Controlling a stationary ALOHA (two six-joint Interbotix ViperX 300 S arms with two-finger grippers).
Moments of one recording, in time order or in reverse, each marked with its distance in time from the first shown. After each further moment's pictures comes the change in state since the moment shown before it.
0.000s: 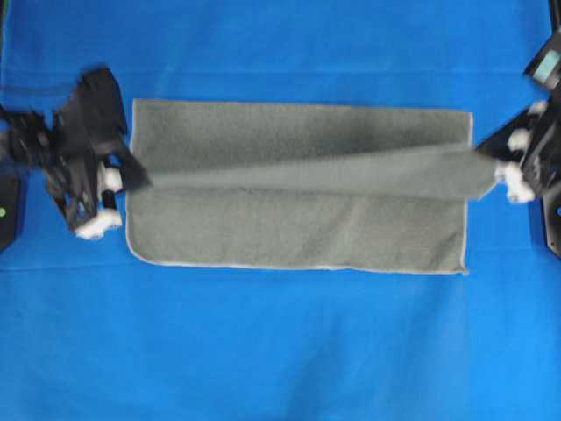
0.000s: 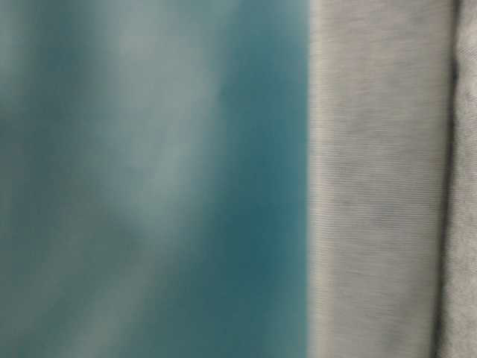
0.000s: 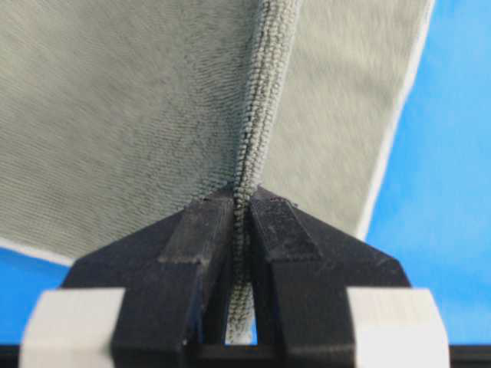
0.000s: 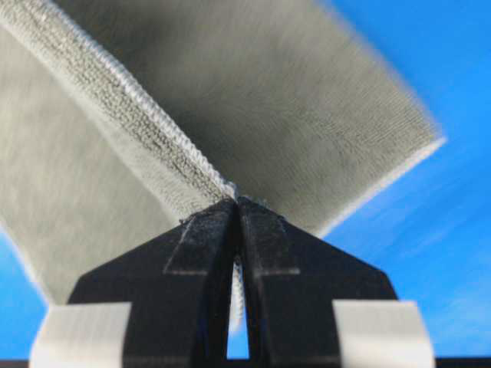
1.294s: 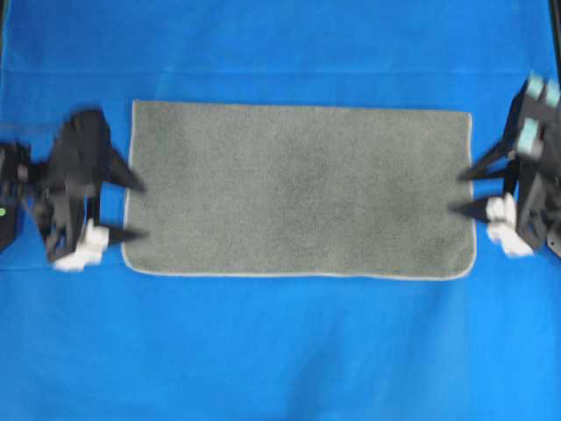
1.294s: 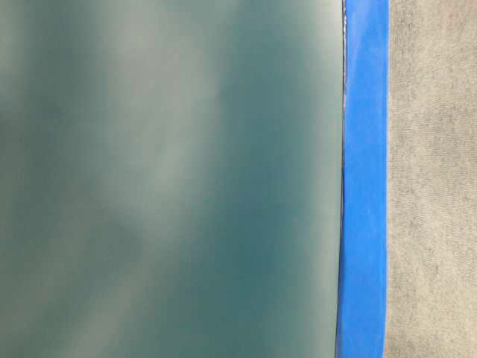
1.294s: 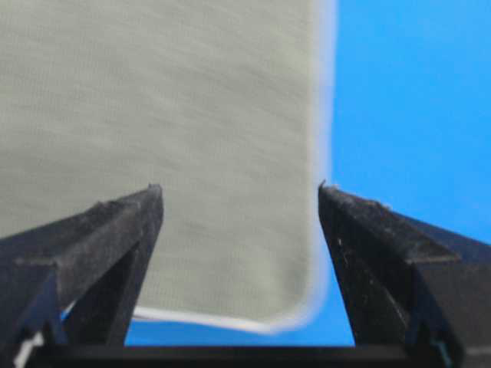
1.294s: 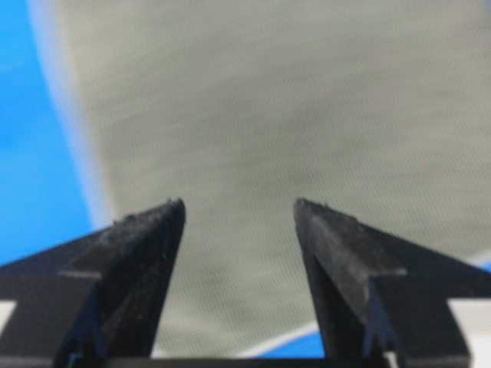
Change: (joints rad) left arm -0.046 -0.101 0.000 0.021 -0.066 0.035; right arm 0.256 0.054 -0.075 -0.224 -0.037 0.164
